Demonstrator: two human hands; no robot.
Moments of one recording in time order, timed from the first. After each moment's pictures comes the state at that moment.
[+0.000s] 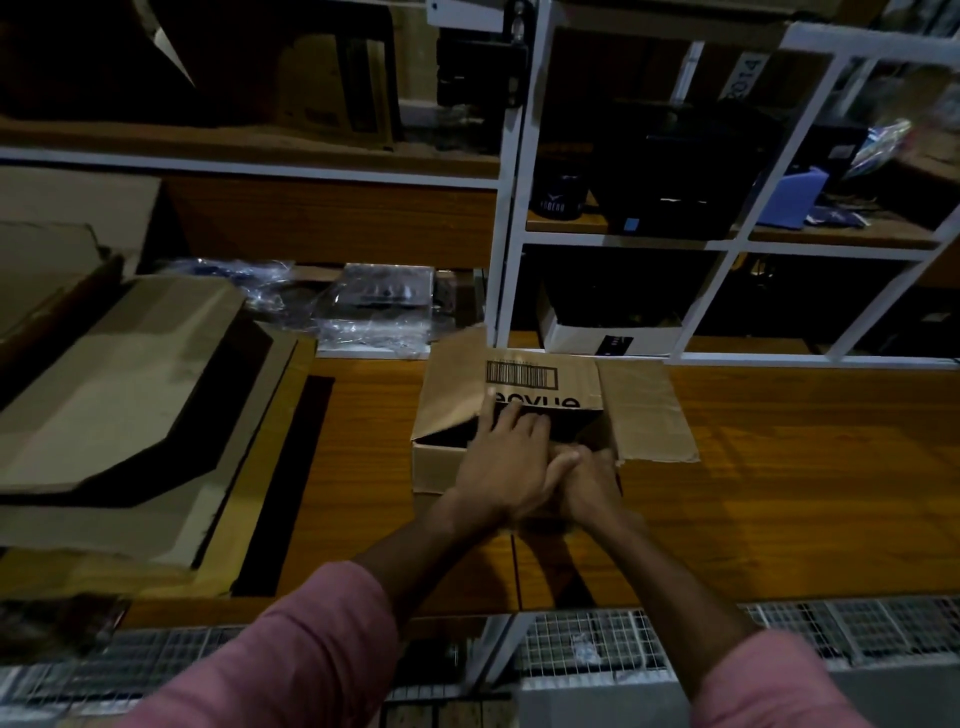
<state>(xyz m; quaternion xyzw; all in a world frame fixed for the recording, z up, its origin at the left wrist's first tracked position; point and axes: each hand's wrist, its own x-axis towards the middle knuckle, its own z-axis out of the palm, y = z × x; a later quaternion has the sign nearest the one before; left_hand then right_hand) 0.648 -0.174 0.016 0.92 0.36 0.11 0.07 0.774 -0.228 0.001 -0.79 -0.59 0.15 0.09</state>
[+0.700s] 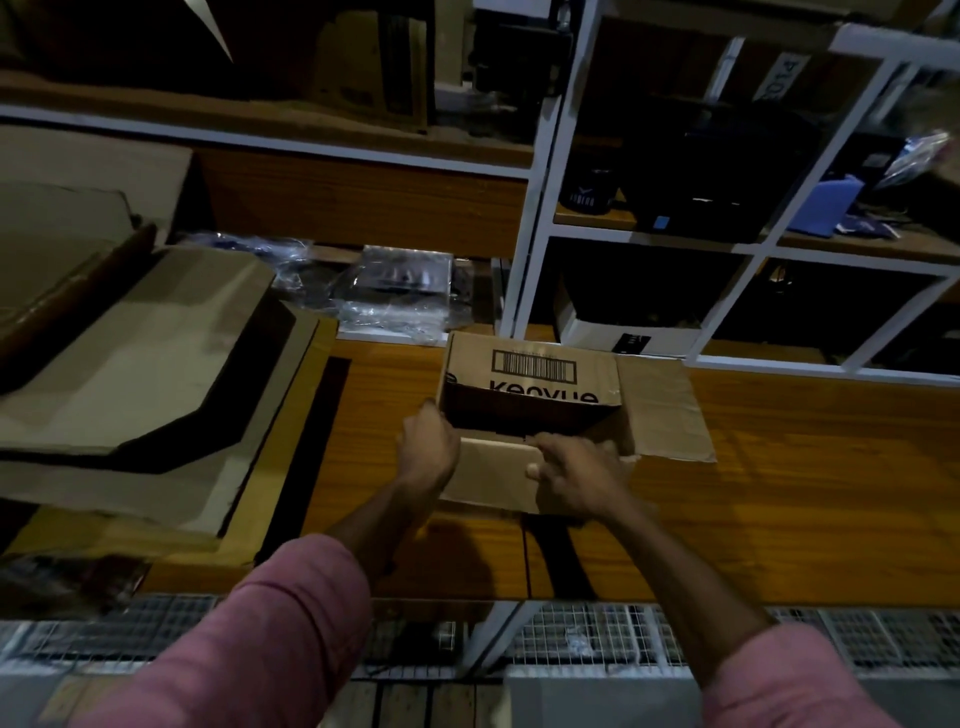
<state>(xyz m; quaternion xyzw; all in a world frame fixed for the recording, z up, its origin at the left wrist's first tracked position) 0.579 -0.132 -0.001 0.68 0.66 0.19 0.27 0.760 -0.225 0.022 -0.74 -0.64 0.19 0.09</state>
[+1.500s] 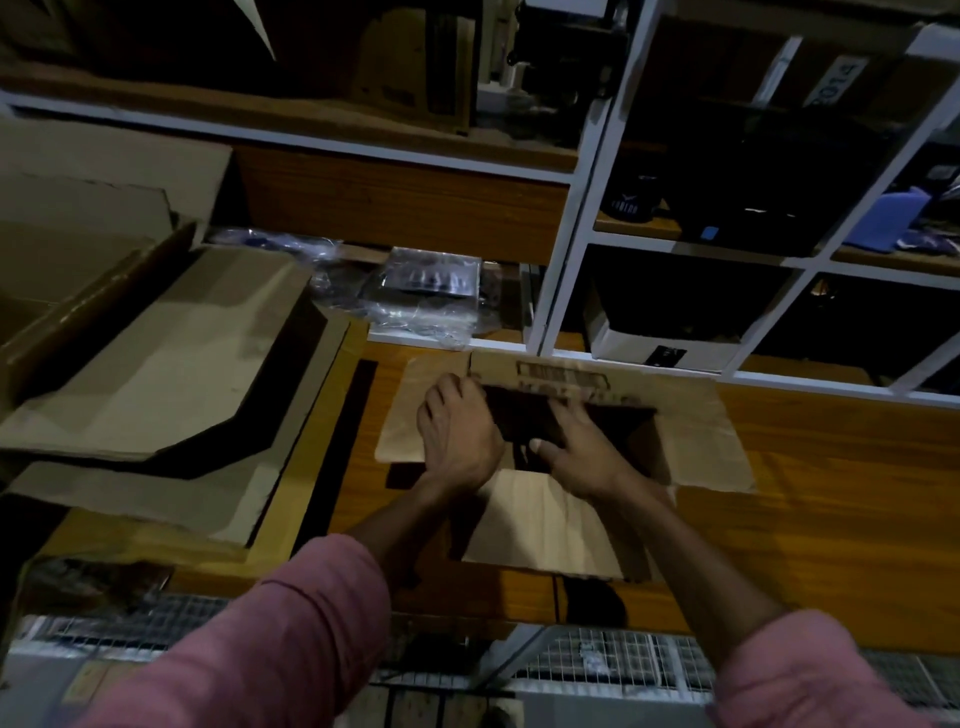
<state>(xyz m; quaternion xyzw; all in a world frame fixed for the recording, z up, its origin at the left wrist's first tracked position) 0.573 -0.121 0.001 0.74 0.62 0.22 0.14 0.735 -0.175 0.013 -0.72 -0.62 0.25 0.18</state>
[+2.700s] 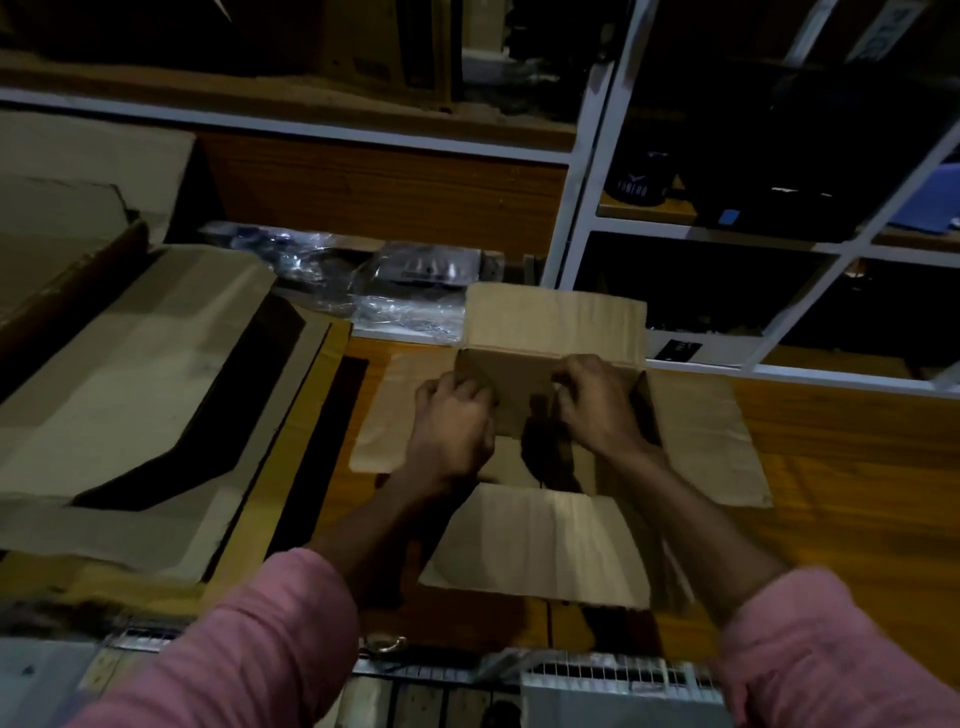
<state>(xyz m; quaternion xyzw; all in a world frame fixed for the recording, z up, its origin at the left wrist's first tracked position) 0.587 -0.059 -0.002 0.85 0.50 0.14 0.04 0.799 -0.071 -0.002 -0.69 -0.67 0.04 0.26</state>
